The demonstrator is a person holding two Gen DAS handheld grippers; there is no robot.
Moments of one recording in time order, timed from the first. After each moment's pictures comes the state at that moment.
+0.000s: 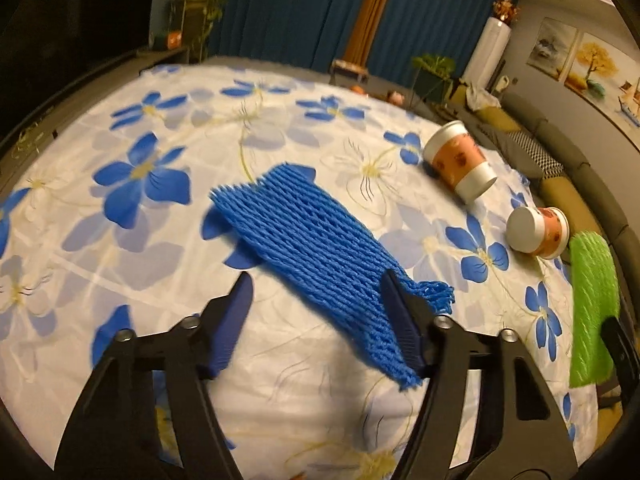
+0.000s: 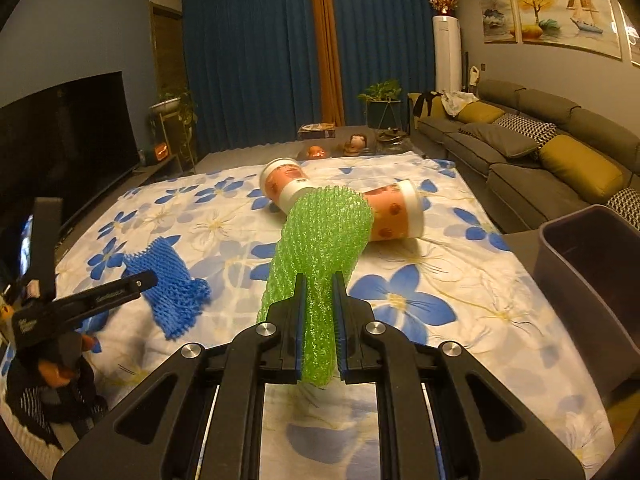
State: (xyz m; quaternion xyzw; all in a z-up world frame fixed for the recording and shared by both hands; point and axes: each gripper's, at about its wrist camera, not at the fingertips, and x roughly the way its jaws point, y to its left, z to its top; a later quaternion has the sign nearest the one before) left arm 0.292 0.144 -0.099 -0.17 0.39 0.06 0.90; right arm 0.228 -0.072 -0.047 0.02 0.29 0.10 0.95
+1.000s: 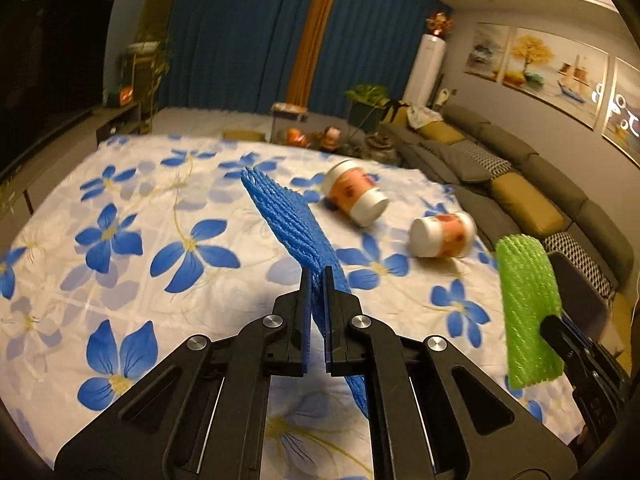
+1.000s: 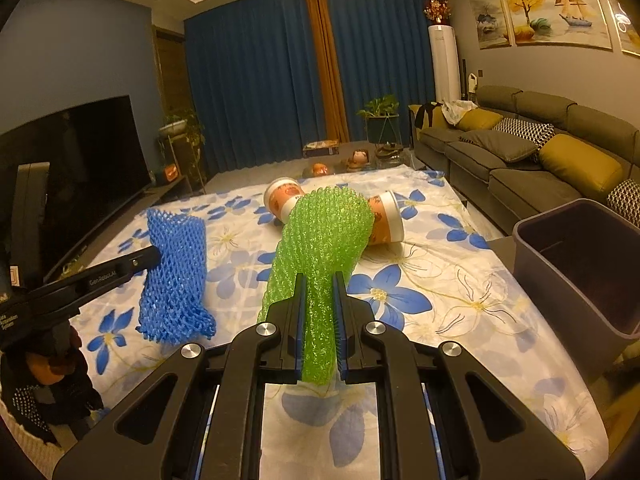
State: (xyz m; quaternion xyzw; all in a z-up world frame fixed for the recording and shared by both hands) left arm 0.242 0.079 -0.029 -0.11 0.30 -0.02 0.95; right arm 0.182 -0.105 -0.027 0.06 0.25 0.12 0.96
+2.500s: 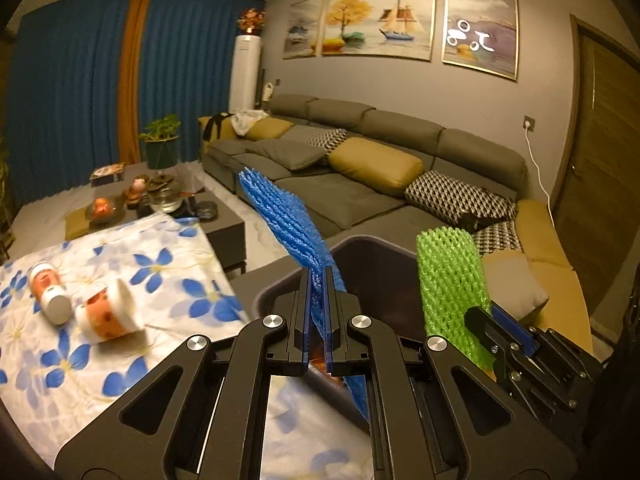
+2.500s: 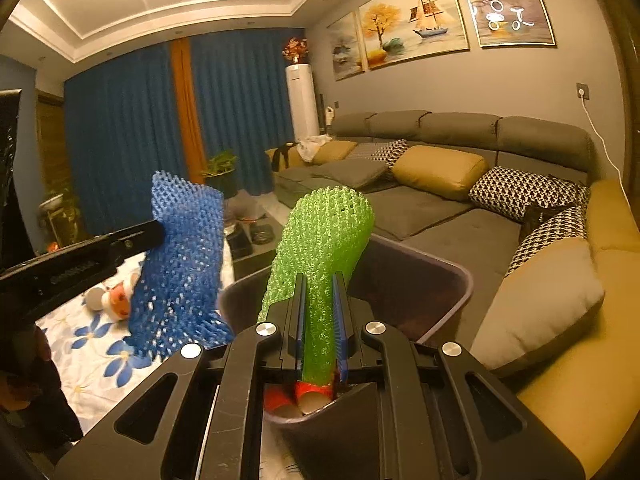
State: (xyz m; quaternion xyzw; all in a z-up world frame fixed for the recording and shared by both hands) left arm 0.269 -0.263 0.024 0.01 0.24 -0.29 0.93; right arm 0.146 -0.338 -0.013 0.10 0.19 -0.12 0.97
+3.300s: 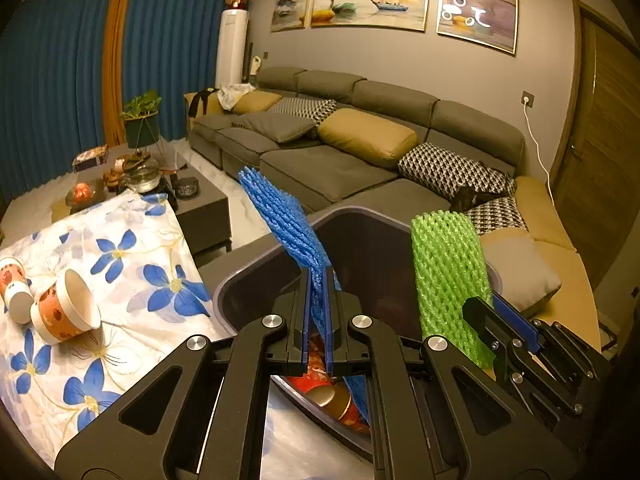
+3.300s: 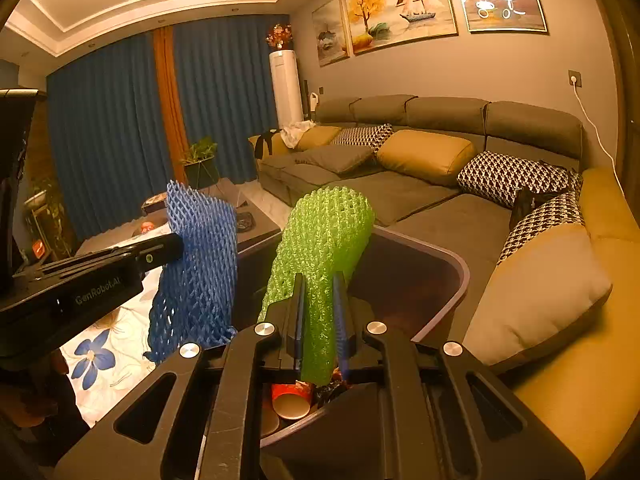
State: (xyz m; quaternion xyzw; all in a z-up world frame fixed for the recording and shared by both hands) left arm 0.308 -0.307 -0.011 0.03 0.29 -0.31 0.91; right arm 0.183 -0.354 -0.025 0.11 0.21 -0.15 0.96
